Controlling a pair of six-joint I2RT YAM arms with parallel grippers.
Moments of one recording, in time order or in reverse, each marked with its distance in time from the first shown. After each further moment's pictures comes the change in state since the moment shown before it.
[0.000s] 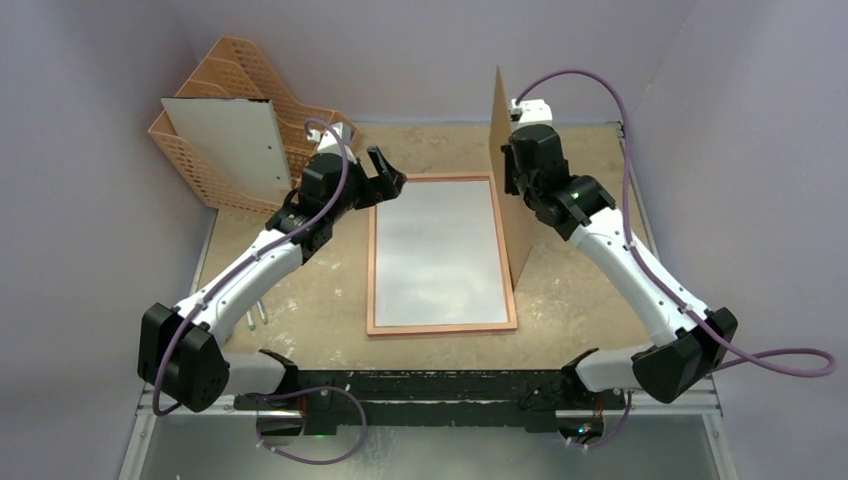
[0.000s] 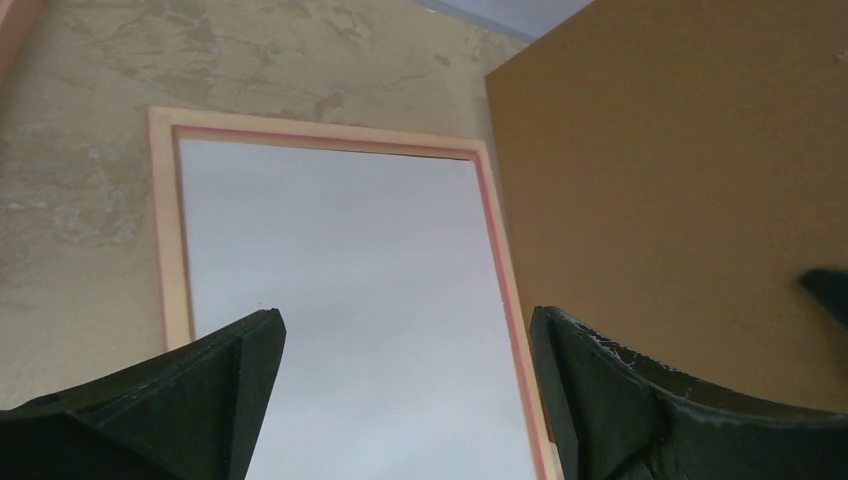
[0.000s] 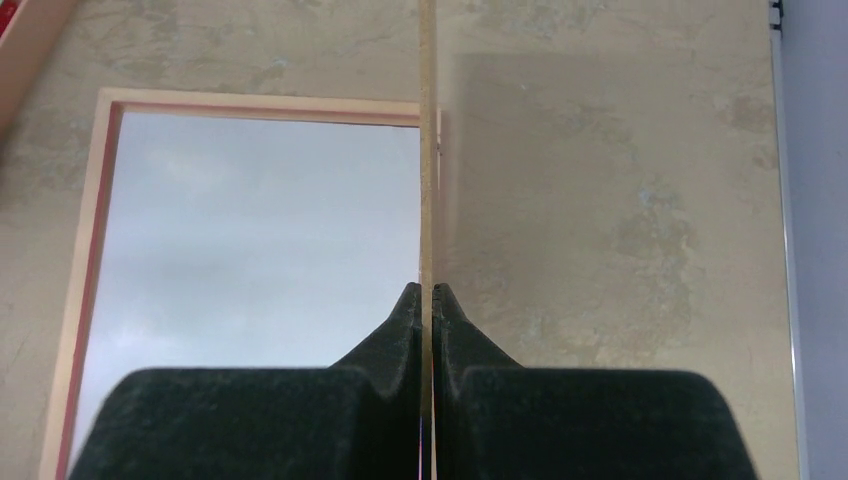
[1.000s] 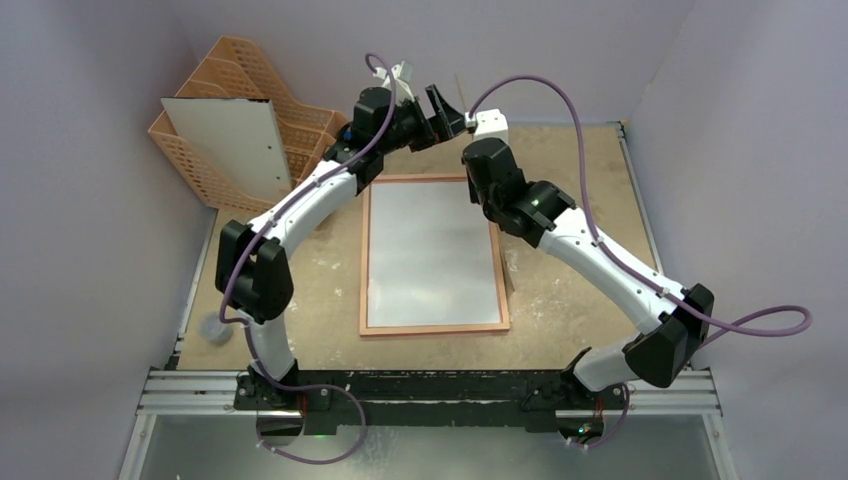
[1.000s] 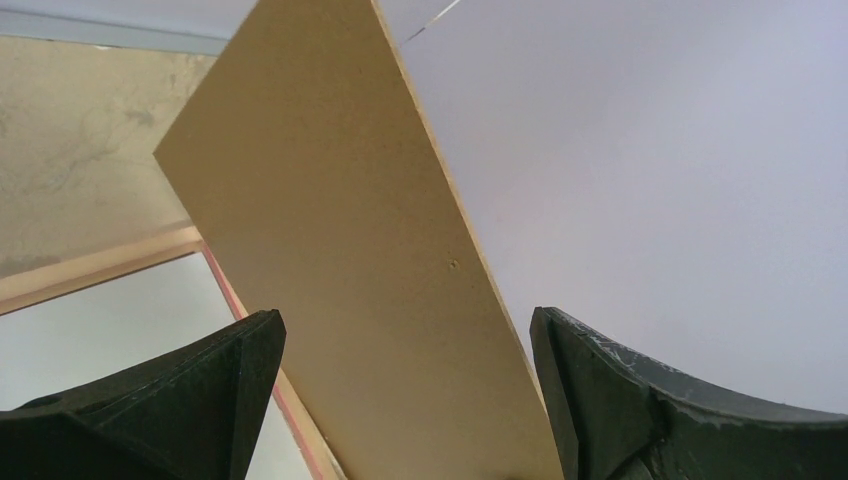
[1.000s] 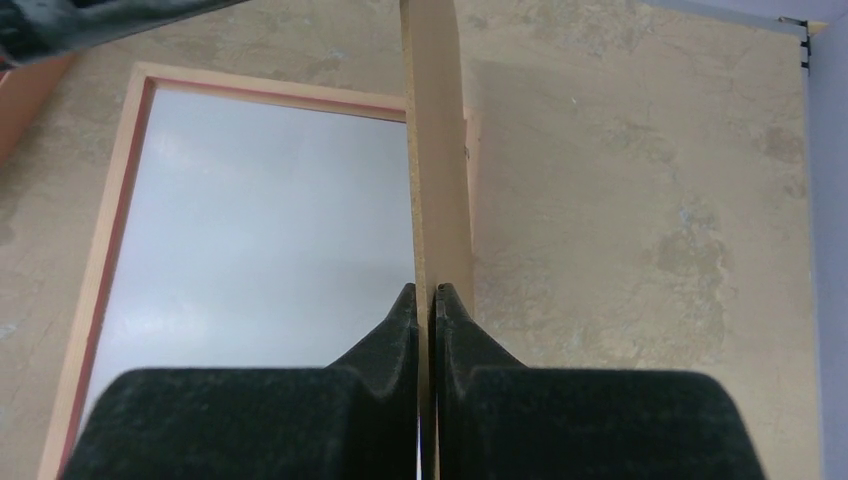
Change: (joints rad) left arm -0.032 0.537 0.613 0.136 0.381 -0.156; right arm 0.231 0.097 0.033 0.037 0.181 0.024
